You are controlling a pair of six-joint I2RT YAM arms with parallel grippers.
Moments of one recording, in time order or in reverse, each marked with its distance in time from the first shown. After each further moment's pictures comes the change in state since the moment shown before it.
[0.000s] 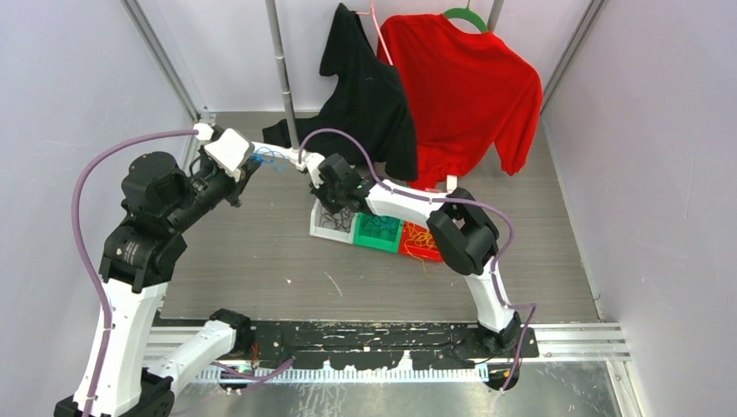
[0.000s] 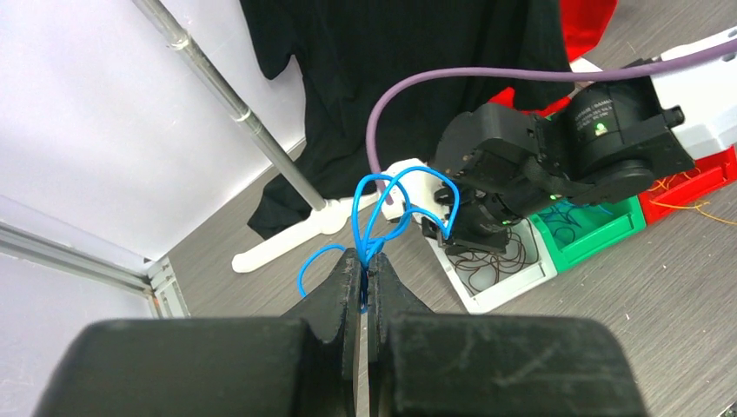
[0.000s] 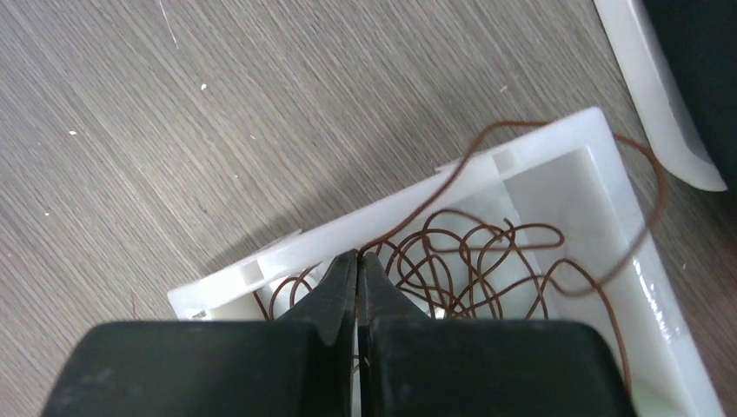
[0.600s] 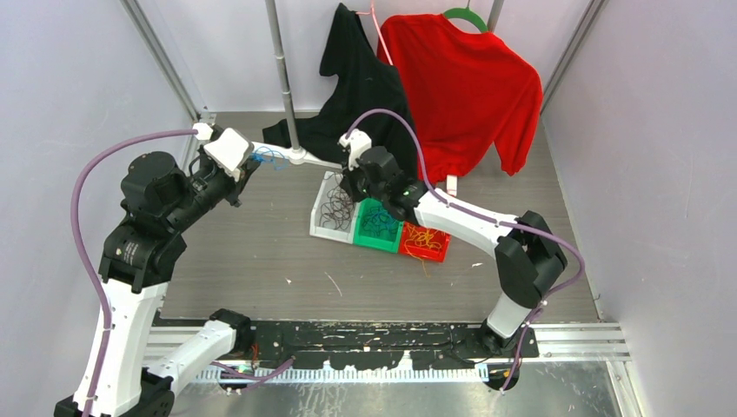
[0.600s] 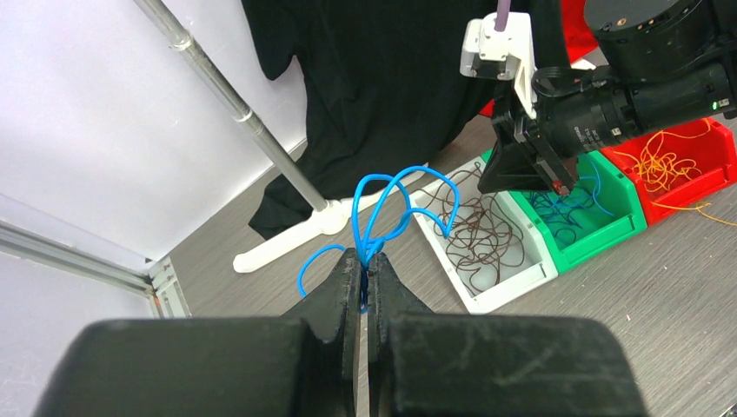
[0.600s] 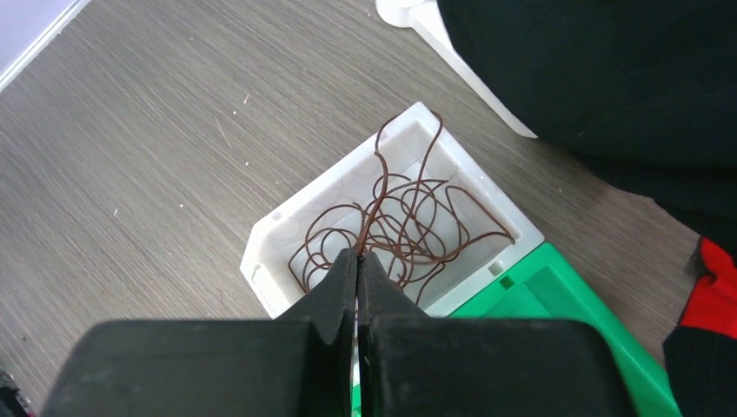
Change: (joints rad) left arm 0.000 0.001 0.009 0.000 -0.004 0.000; right arm -0.061 -0.448 -0.380 0.243 0.062 0.246
